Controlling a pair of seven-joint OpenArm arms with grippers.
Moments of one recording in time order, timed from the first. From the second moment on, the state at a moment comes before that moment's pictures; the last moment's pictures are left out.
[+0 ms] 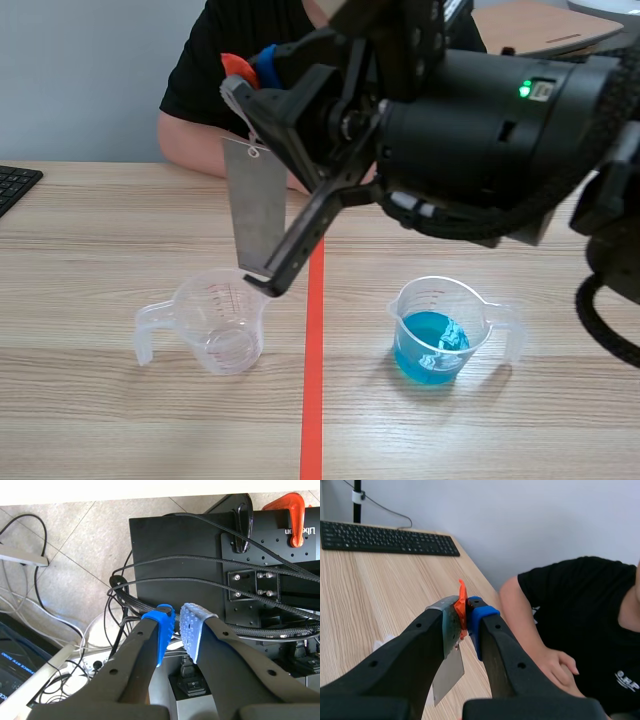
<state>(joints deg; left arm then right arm) 65.9 -23.4 -8.6 90.4 -21.6 -16.9 -5.0 -8.2 28.4 -25.7 128.8 2.1 21.3 -10.0</state>
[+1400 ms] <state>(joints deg) 65.9 -23.4 -8.6 90.4 -21.6 -16.9 -5.0 -46.1 46.2 17.7 135.6 9.0 23.2 6.4</state>
